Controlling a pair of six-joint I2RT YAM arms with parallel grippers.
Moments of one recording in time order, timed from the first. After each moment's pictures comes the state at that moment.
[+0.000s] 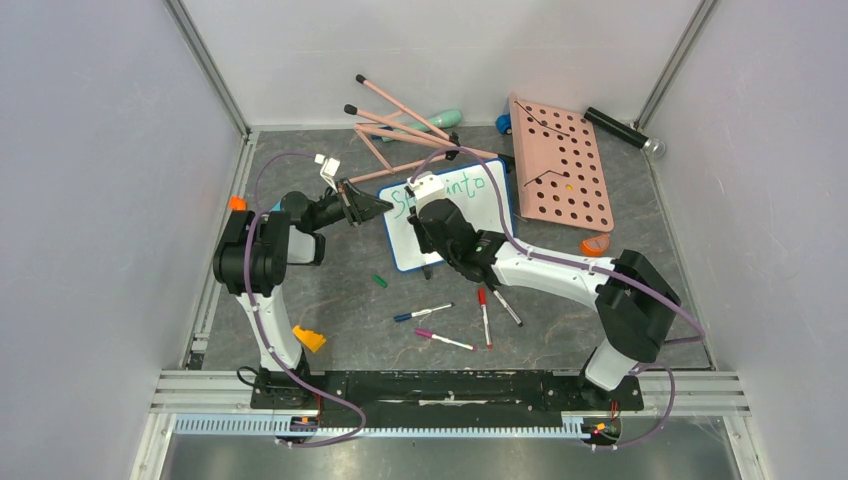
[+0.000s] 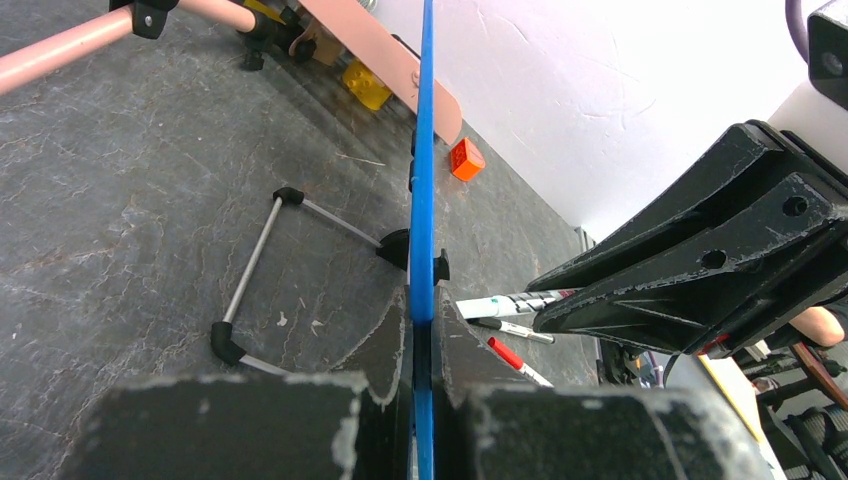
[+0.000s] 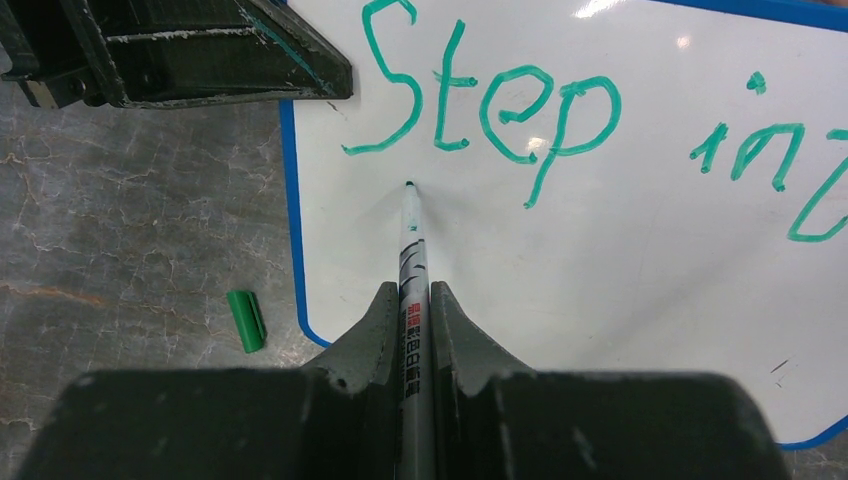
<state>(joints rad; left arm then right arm) -0.04 1.98 0.76 1.49 1.12 -0.91 0.93 1.66 1.14 0.02 0.38 0.21</state>
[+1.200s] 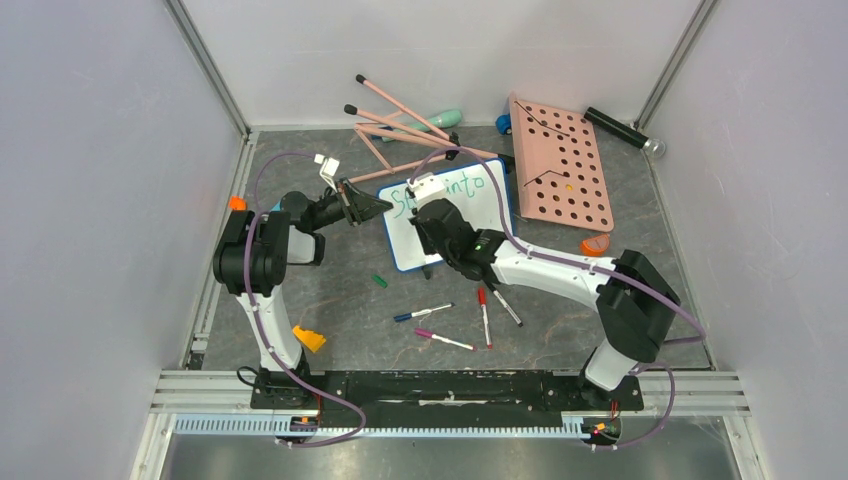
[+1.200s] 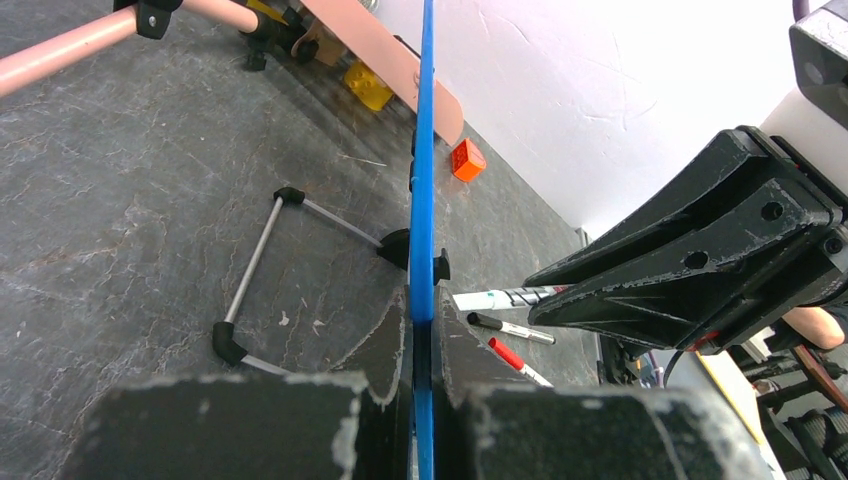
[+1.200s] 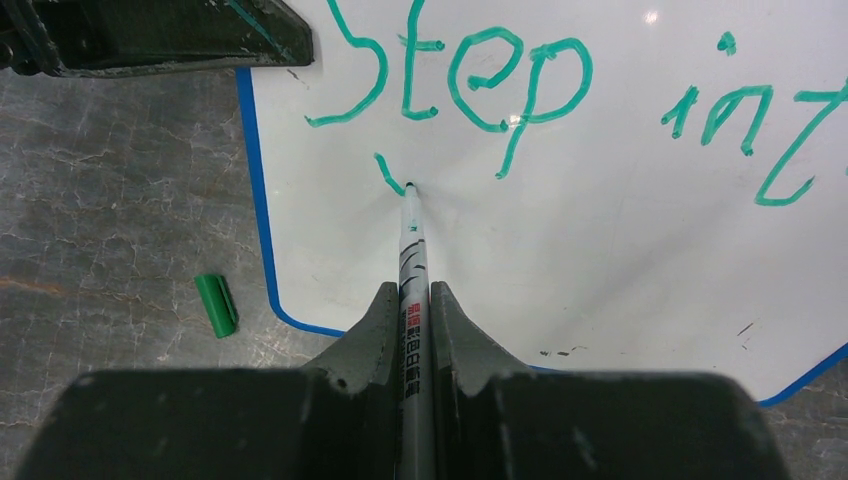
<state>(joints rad) -0.04 1.98 0.76 1.49 1.12 -0.91 0.93 1.66 1.16 -0.07 0.42 0.21</state>
